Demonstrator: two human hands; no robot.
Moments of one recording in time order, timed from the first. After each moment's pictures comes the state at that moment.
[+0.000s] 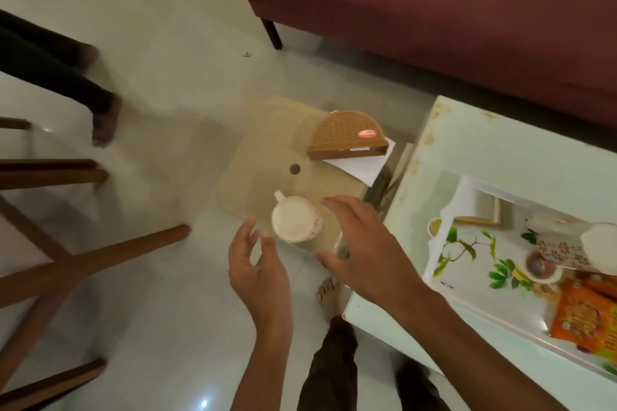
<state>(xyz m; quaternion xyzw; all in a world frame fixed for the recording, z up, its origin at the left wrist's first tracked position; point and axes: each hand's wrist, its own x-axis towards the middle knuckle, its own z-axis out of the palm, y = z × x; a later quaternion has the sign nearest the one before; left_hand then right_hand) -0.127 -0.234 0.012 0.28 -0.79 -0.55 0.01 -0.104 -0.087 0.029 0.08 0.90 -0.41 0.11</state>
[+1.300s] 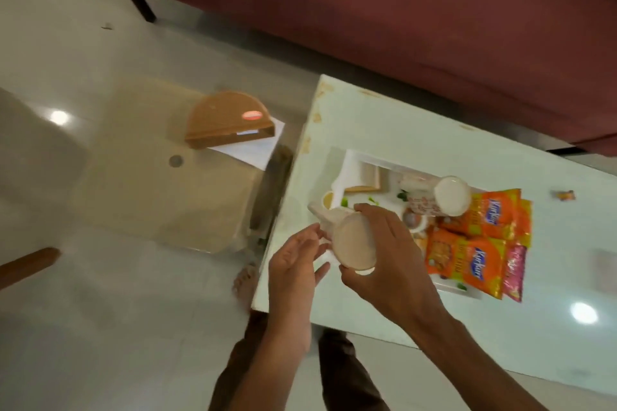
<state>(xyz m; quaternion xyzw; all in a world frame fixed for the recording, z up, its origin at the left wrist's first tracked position) -0.054 -0.111 0.032 0.25 -0.59 -0.64 -0.42 0.021 0.009 0.034 0.28 0.90 -0.32 0.06</state>
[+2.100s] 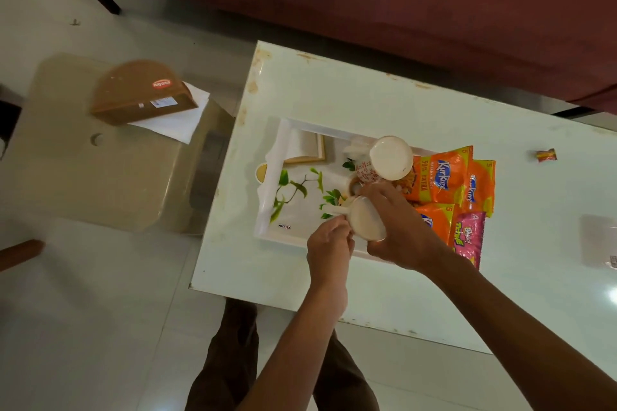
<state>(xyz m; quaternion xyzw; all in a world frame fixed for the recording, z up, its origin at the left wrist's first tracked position) 0.077 0.028 -0.033 0.28 -0.61 -0.59 -0.45 0.135 0.158 -0.048 0.20 0.91 -0.33 0.16</state>
